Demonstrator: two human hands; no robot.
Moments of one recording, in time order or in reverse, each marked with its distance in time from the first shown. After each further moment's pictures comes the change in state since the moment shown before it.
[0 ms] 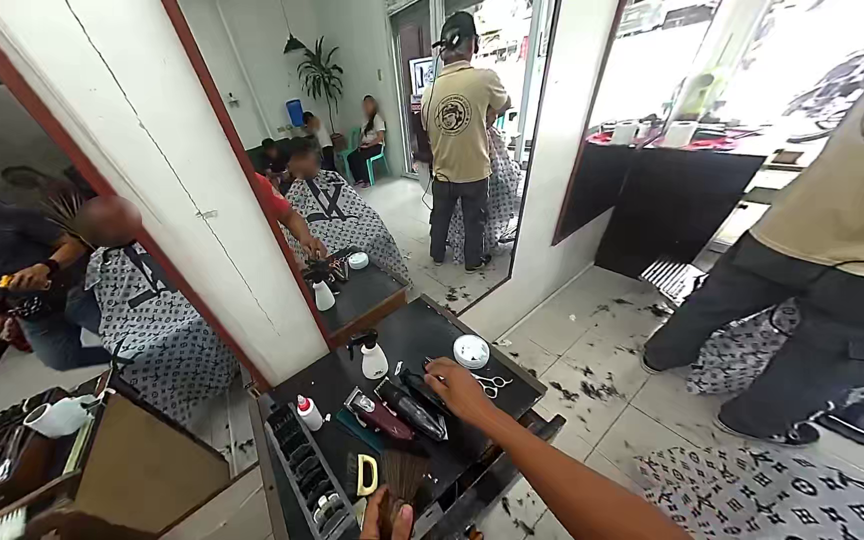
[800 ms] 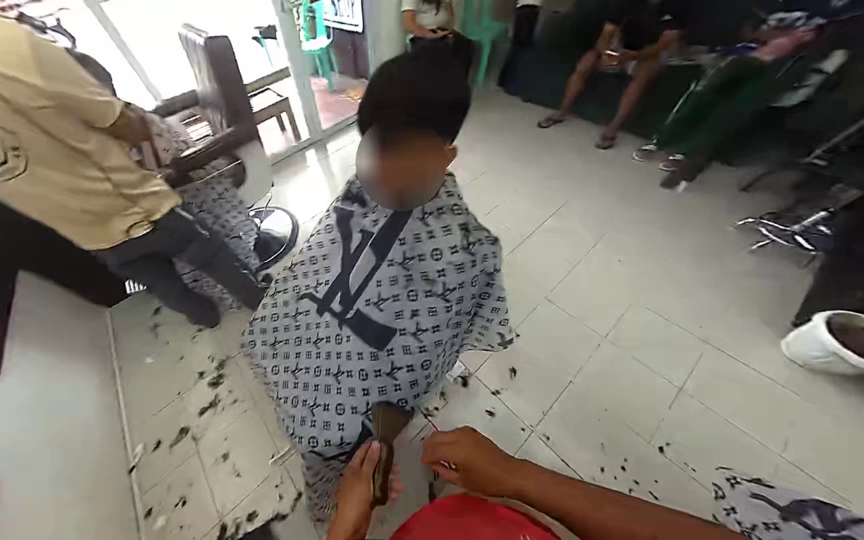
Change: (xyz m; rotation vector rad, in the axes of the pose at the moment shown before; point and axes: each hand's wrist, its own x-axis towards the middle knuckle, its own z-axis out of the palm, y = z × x) left_hand -0.214 -0.090 0.437 0.587 -1.617 -0.381; right_hand -0.704 0.076 -0.027 -0.078 0.862 0.671
